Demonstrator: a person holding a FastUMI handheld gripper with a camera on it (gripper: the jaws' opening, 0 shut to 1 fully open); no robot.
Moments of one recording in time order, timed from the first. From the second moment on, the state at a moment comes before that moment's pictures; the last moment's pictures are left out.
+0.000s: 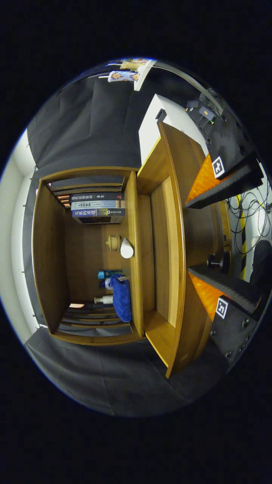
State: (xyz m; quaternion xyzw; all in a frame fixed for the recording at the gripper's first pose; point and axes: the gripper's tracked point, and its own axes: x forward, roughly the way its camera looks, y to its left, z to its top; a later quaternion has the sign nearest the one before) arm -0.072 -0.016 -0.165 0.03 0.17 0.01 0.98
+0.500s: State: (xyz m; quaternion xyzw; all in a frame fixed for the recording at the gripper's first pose) arm -0.063 -0.014 -0.164 0.02 0.16 0.01 0.99
